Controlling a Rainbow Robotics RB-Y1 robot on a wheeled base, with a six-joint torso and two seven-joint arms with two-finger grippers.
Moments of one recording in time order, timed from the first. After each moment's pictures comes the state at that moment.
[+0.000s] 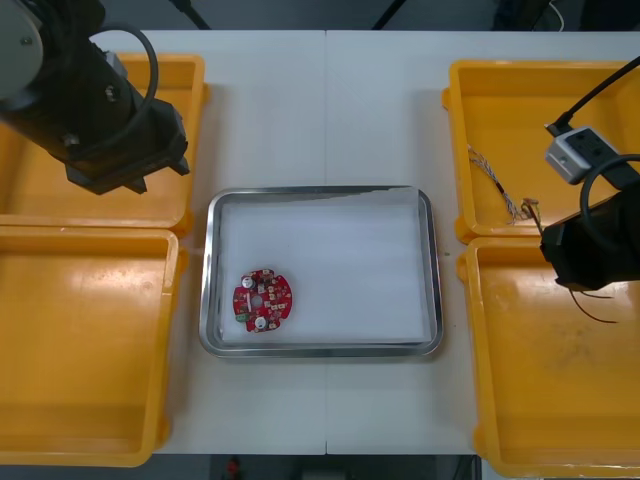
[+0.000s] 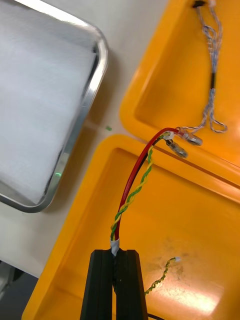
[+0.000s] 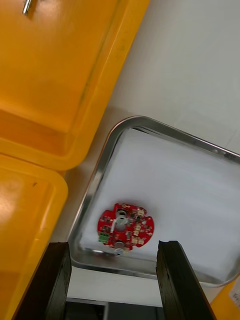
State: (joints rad) right arm -0.34 -0.80 -0.08 -2.43 -0.98 1.92 1.28; left arm -0.84 0.91 -0.32 -1.99 1.09 1.79 -0.33
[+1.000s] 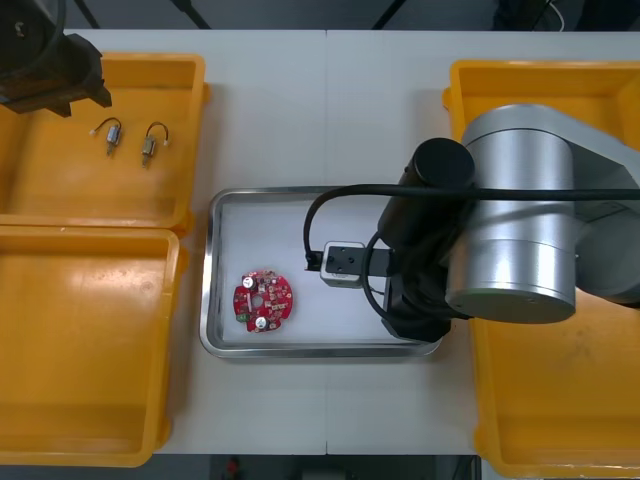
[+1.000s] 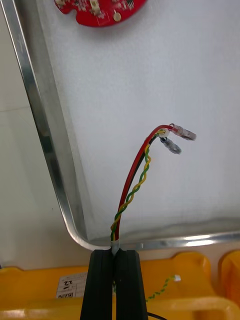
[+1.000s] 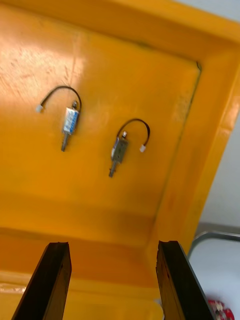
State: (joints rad) right arm -0.86 -0.70 0.81 -2.23 -0.87 1.81 1.61; left arm -0.93 0.96 -0.26 -1.48 0.96 1.59 -0.93
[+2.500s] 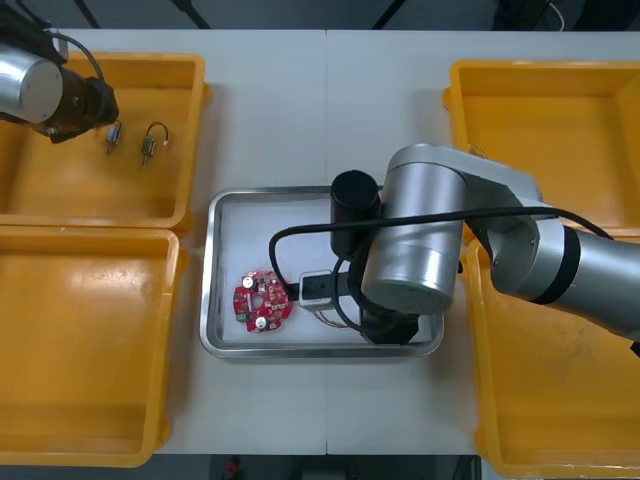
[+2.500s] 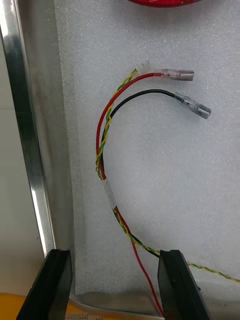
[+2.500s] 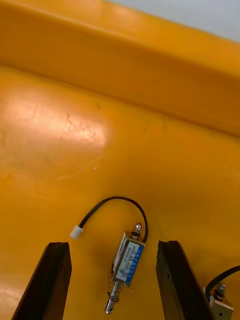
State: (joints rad) right arm -0.90 -0.59 0.94 -1.95 -0.83 1.75 1.80; left arm -0.96 0.88 -0.59 -1.02 0.78 0.91 -0.93
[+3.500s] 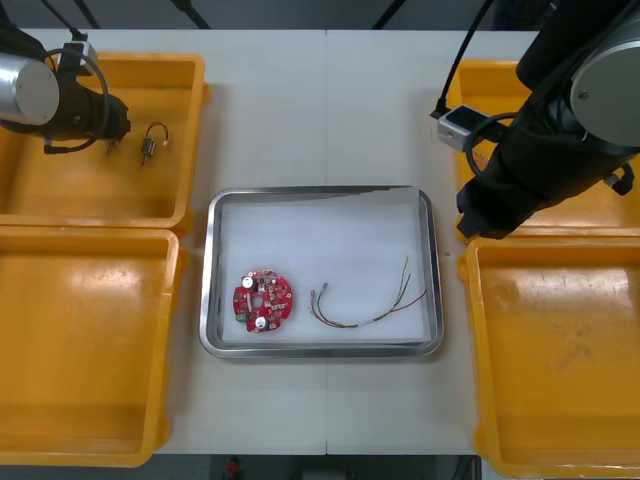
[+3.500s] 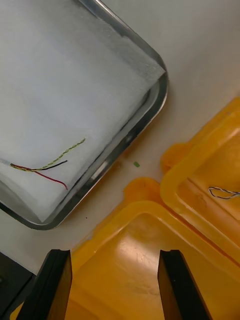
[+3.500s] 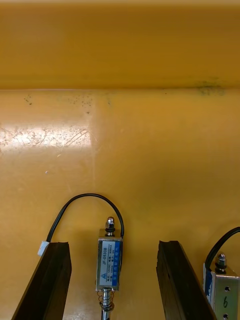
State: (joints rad) right arm -0.80 -0.78 0.35 -1.98 -1.01 1.92 1.36; left arm -0.96 0.87 -0.60 -0.93 0.98 0.82 -1.38
